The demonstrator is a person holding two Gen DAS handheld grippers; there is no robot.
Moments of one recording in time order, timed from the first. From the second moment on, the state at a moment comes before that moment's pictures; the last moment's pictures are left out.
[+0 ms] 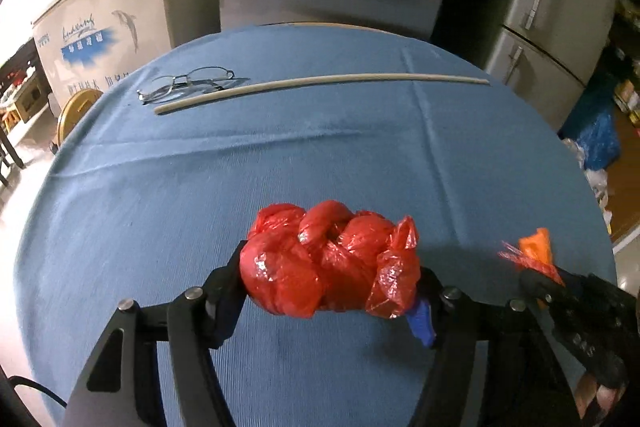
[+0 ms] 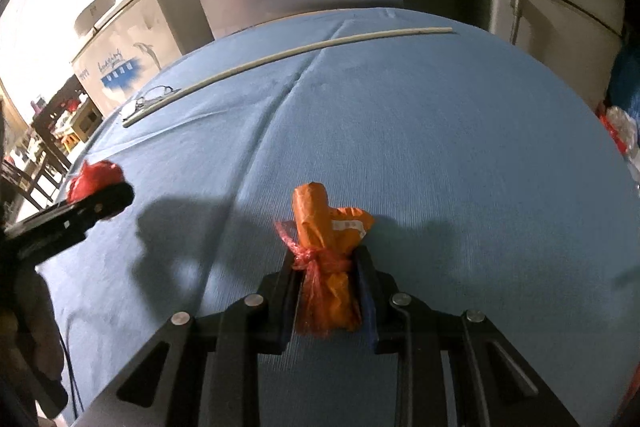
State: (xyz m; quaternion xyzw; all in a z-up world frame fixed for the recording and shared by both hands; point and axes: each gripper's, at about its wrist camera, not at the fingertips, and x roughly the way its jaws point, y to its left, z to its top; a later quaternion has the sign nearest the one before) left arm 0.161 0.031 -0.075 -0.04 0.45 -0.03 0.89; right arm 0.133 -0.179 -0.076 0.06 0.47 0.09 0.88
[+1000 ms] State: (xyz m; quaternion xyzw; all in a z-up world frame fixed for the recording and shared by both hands) left arm 0.065 -0.030 -0.058 0.01 0.46 -0.05 0.88; right arm 0.003 -0.221 -0.049 0.14 0.43 0.07 0.89
